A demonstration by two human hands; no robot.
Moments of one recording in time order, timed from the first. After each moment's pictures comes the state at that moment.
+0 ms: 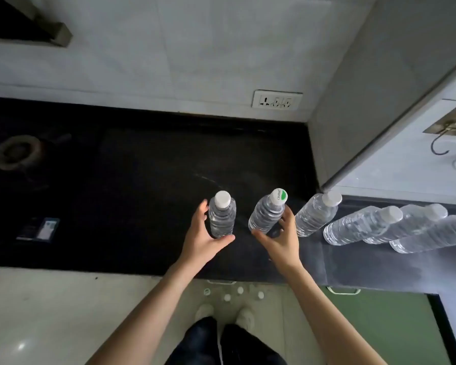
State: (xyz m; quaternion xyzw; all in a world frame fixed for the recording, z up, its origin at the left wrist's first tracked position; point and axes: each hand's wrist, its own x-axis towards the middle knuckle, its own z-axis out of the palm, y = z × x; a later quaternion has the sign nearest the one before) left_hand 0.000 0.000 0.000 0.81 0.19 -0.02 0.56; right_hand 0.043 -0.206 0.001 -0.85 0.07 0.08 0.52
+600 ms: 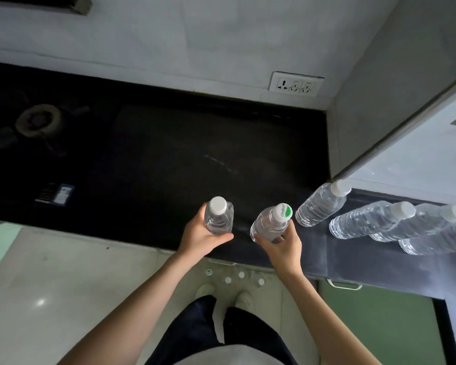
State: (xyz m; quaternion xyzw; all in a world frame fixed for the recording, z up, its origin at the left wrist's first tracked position) left_hand -0.034 -0.011 0.010 0.79 0.26 -0.06 0.55; right_hand 0.004 -0.215 0.001 -0.80 0.08 0.12 0.58
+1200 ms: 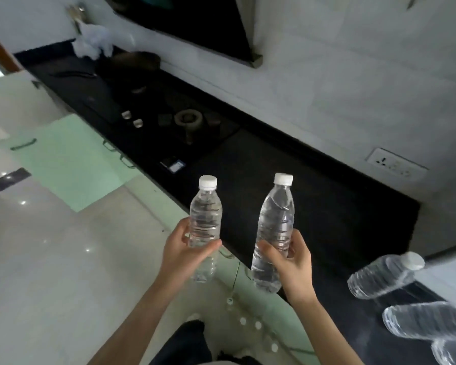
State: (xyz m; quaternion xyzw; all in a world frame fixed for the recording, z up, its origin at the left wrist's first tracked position) left_hand -0.204 -0.012 0.112 0.65 0.45 0.25 0.56; right_hand -0.048 -0.164 0.111 -0.68 -0.20 0.27 0.65
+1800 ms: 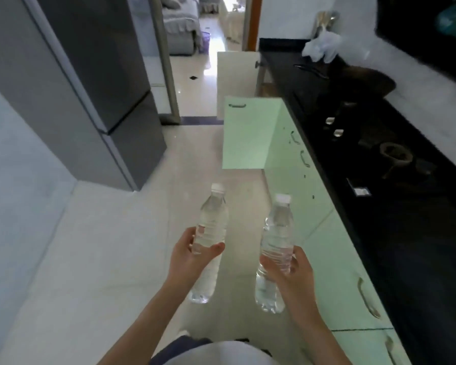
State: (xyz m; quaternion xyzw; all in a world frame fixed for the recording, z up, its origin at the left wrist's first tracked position) left_hand -0.567 -0.004 0.098 0.40 0.67 0.42 0.47; right_hand -0.351 -0.019 0.086 -0.62 -0.43 0.47 0.46
